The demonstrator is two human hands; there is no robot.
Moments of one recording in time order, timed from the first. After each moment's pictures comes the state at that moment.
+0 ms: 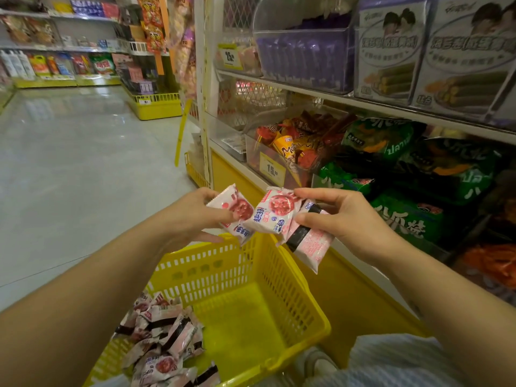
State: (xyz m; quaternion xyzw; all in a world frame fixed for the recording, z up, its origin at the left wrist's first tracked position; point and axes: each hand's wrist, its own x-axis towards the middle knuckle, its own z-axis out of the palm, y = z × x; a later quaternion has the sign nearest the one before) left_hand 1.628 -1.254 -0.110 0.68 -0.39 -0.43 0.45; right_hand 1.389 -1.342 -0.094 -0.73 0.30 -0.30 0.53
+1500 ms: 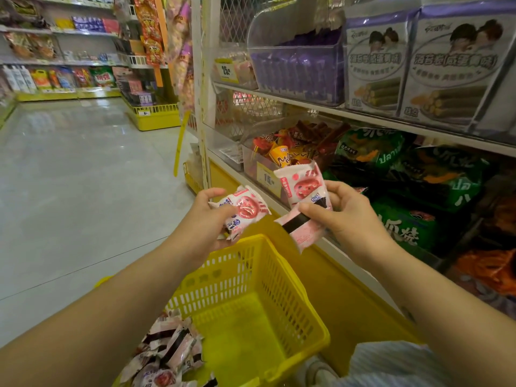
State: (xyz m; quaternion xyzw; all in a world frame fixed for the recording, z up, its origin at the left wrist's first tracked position) left_hand 1.599 -1.264 -0.114 0.58 -0.28 -0.42 0.64; right_hand 1.392 -1.347 -0.092 -0.65 0.32 -0.39 0.57
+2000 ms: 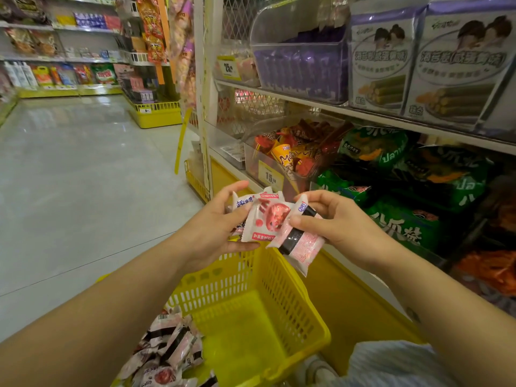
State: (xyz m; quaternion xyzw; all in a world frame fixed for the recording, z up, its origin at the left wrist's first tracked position) left_hand 1.594 -1.259 -0.114 0.50 -0.38 -0.51 0.59; right_hand 1.392 -1.338 -0.087 -0.71 0.28 -0.28 0.58
